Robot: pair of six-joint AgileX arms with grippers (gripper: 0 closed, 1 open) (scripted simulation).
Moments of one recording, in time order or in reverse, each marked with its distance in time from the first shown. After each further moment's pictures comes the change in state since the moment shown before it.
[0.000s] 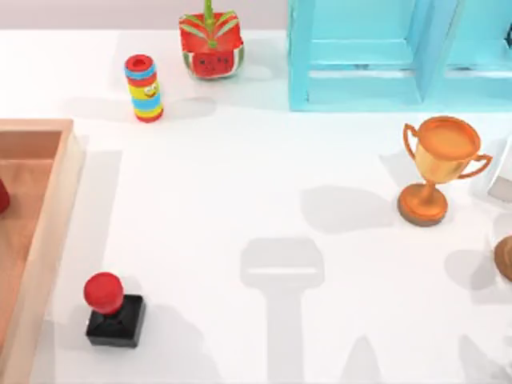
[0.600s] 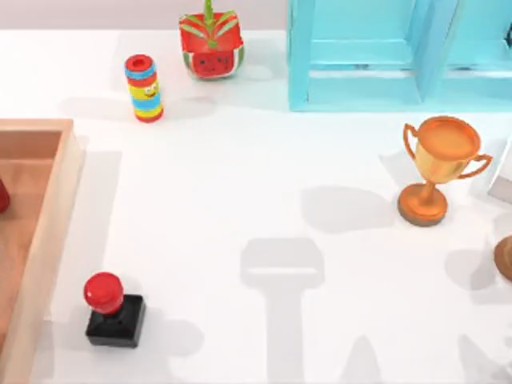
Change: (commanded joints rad) left arm 0.014 0.038 -0.154 0.203 0.002 0.012; right arm 0.000 0.000 0.000 0.000 0.000 0.000
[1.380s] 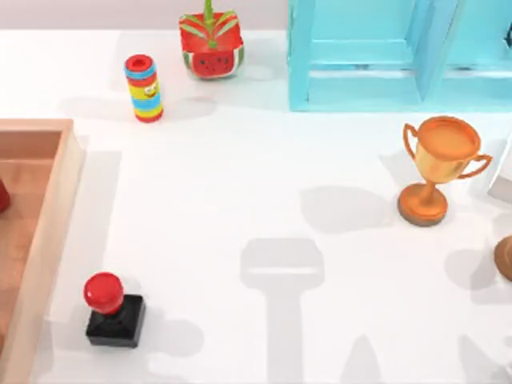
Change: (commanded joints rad) left arm 0.008 0.021 -0.054 0.067 0.001 0.006; right arm 0.000 0.000 0.000 0.000 0.000 0.000
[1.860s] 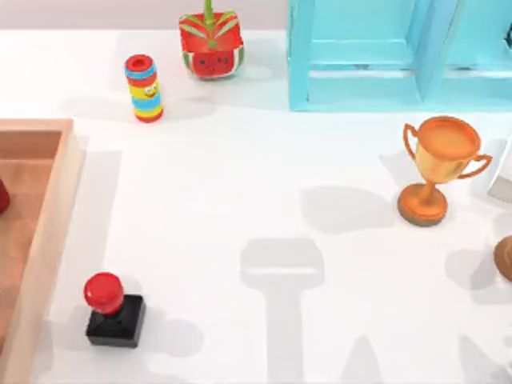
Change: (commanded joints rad) left arm 0.000 0.000 0.000 0.000 0.000 0.000; right arm 0.000 0.000 0.000 0.000 0.000 0.000
